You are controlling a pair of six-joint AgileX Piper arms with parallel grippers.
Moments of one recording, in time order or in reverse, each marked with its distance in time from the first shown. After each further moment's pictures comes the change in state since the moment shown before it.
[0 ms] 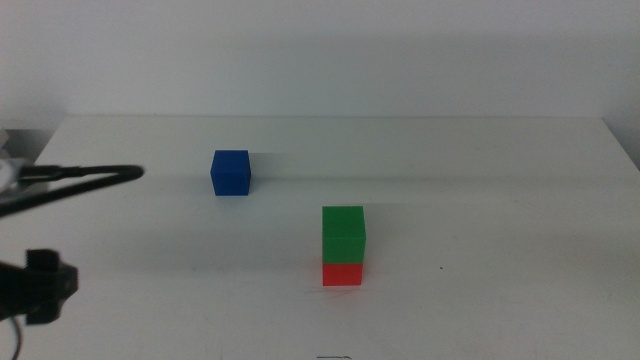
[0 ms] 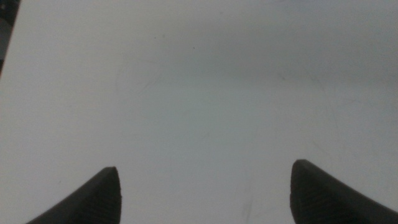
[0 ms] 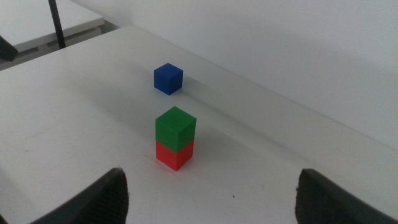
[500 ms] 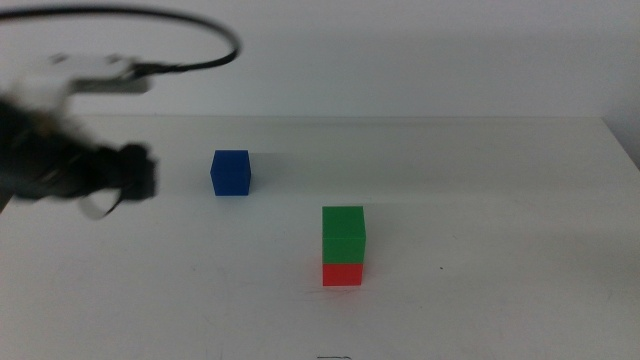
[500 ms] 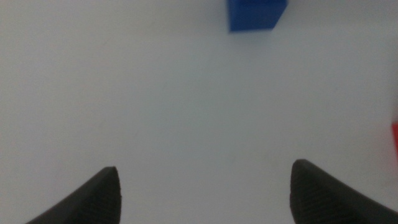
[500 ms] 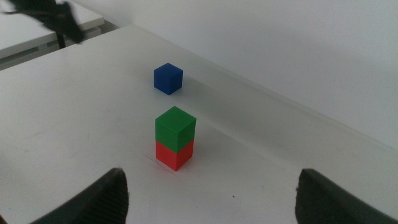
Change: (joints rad) left arm -0.090 0.499 -0.403 -0.034 0.002 0.039; right arm 0.000 0.000 0.000 0.000 0.000 0.000
